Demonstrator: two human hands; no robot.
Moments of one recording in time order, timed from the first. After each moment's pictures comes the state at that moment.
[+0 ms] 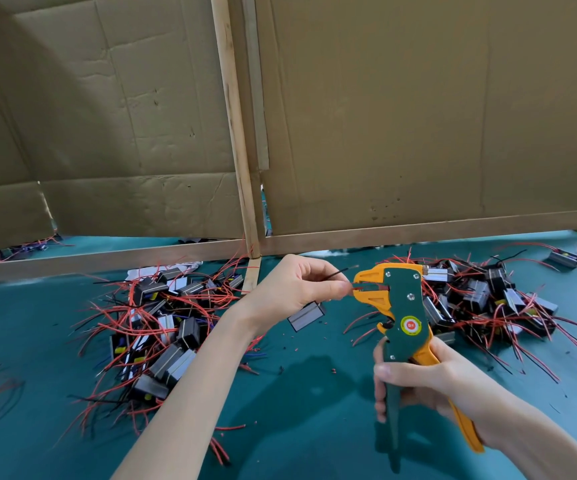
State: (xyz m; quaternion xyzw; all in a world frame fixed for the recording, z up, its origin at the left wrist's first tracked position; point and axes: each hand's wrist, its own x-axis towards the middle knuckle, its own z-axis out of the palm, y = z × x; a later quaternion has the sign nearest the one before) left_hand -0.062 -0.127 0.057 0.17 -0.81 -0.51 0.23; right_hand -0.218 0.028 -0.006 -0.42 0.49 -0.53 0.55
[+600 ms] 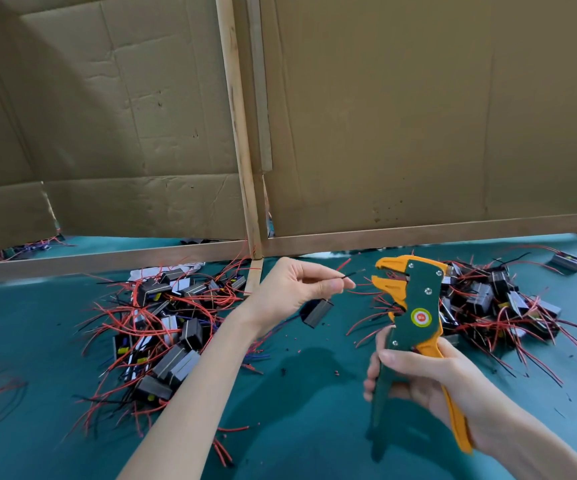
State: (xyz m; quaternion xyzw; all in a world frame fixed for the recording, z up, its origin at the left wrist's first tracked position) left_hand -0.062 -0.138 0.046 0.16 -0.78 -0.54 0.28; right_hand -0.212 0.022 -0.011 -0.41 0.42 -0.60 0.54
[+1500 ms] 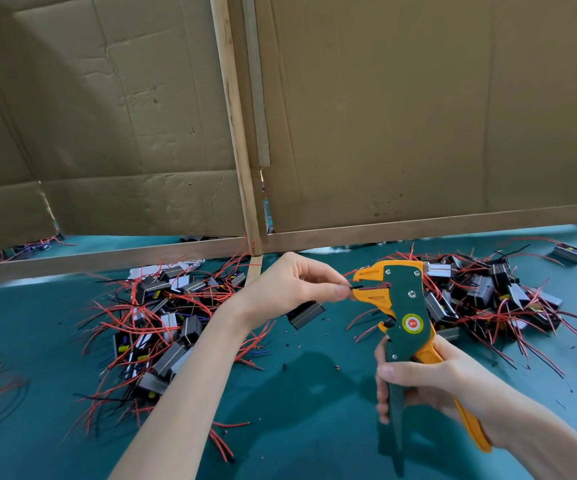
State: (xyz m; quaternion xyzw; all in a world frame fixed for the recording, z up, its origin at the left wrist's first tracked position) left_hand -0.055 -0.132 0.060 0.17 -0.82 -0.51 0.20; right_hand -0.214 0.028 -0.006 -0.42 0.48 -0.52 0.56
